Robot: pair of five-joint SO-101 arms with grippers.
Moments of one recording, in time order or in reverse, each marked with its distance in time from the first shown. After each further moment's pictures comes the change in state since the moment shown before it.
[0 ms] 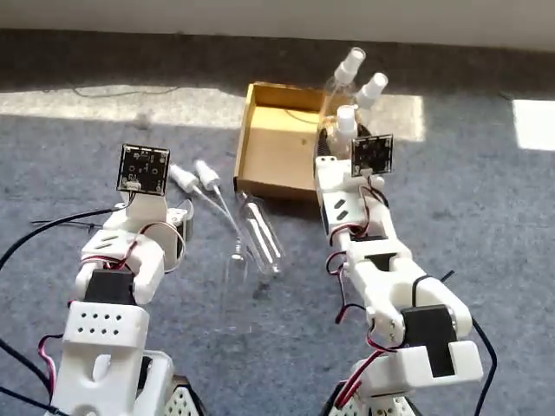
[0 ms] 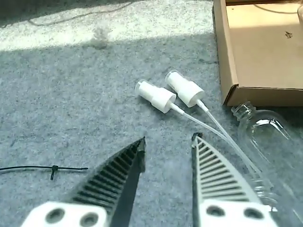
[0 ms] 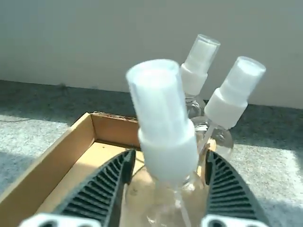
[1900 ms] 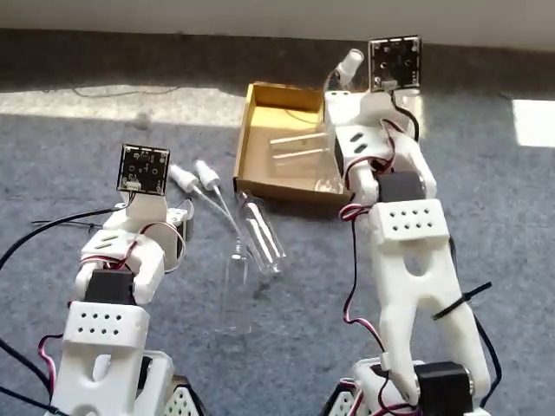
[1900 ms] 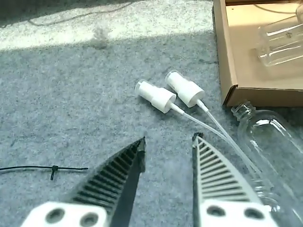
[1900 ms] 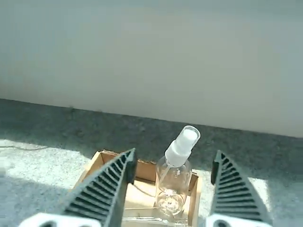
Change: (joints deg) left arm 0.0 0.0 0.0 0.0 0.0; right arm 0.9 -19.2 -34.6 61.0 0.4
